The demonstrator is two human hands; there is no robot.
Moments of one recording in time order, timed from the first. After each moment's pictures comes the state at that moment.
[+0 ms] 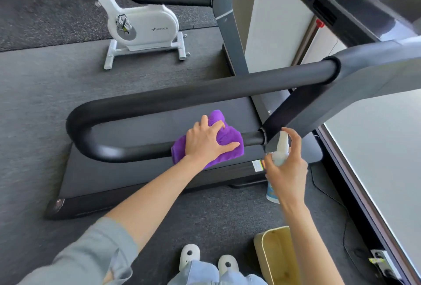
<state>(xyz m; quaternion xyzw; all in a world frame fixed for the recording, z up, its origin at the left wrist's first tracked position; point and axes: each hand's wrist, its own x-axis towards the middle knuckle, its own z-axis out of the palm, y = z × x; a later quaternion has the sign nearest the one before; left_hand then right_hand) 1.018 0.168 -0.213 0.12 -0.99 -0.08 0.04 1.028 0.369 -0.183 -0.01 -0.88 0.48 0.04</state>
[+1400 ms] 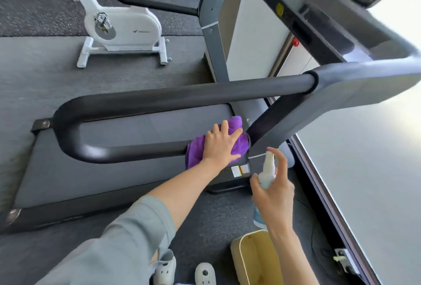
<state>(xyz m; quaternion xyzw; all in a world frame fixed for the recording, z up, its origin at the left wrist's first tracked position) 0.993 0.227 -0.223 0.02 -1.00 0.02 0.04 1.078 0.379 -0.172 0.01 -0.89 0.46 0.04</state>
